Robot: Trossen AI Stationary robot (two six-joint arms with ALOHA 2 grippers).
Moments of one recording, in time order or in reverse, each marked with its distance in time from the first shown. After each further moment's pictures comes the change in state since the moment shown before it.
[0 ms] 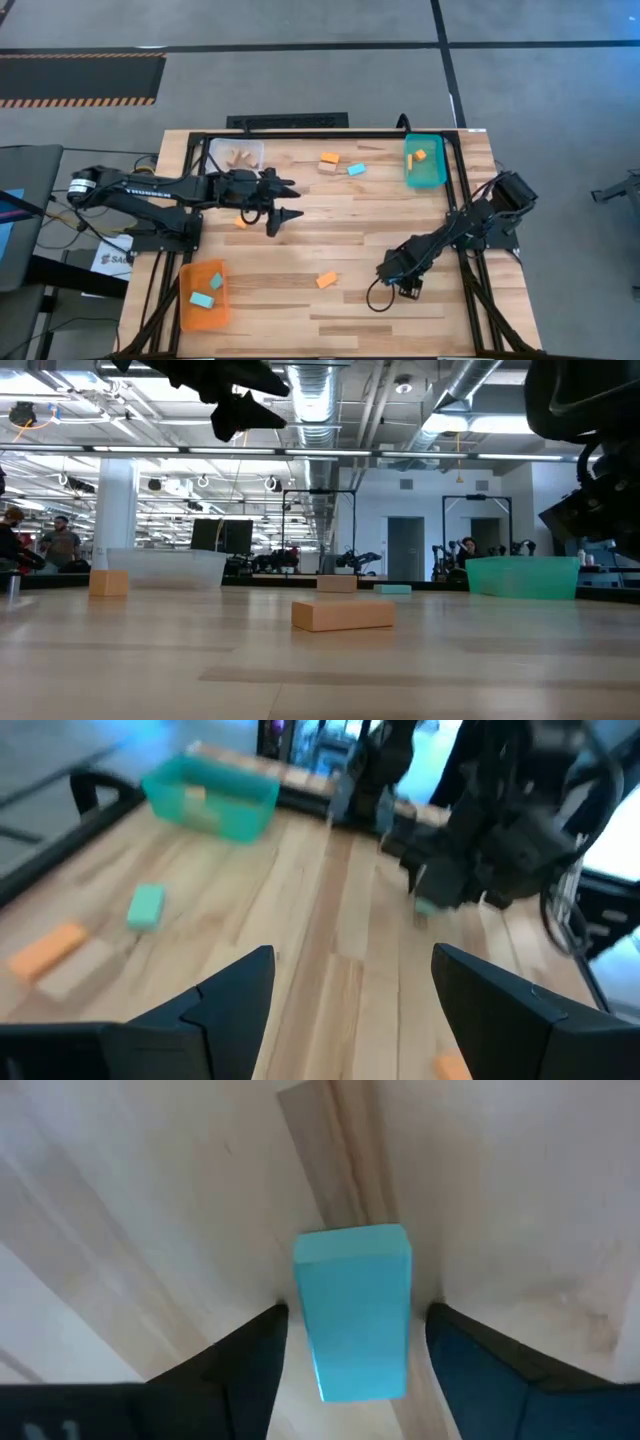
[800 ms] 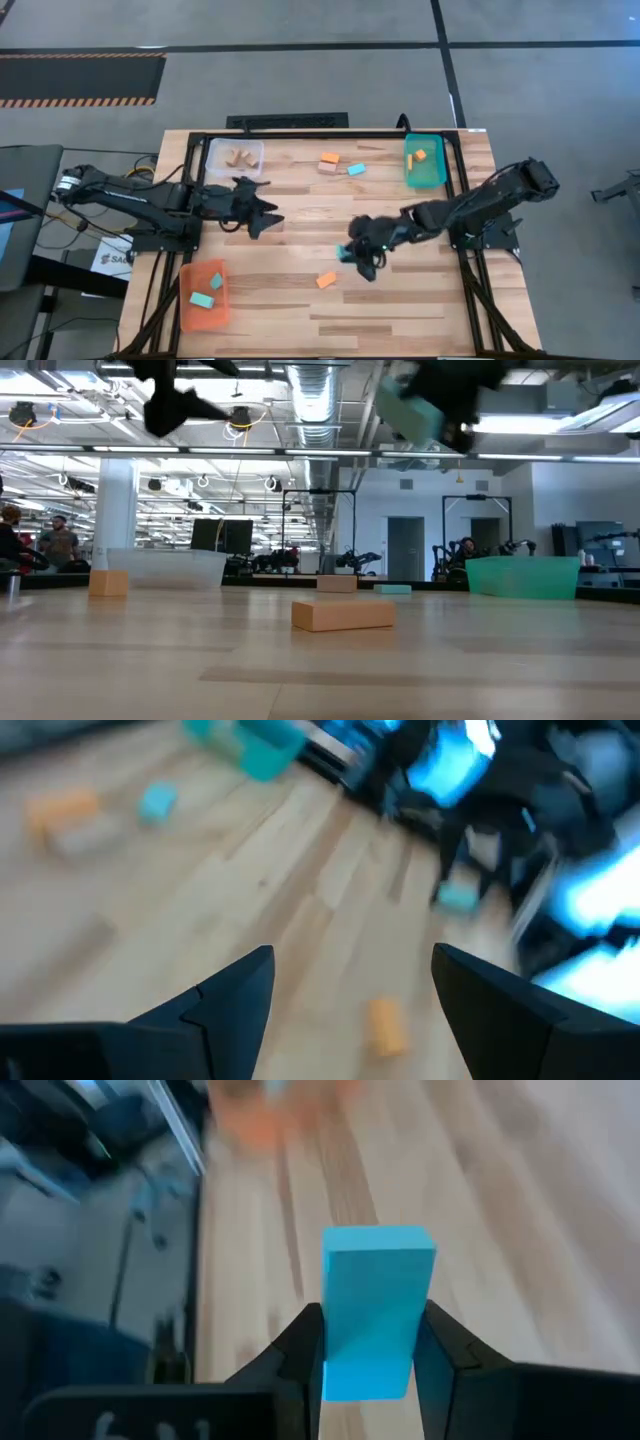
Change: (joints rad) left arm -0.166 -0.224 -0.059 -0.238 -0.189 -0.431; right arm -0.187 -0.271 0.113 0.626 0.189 -0.153
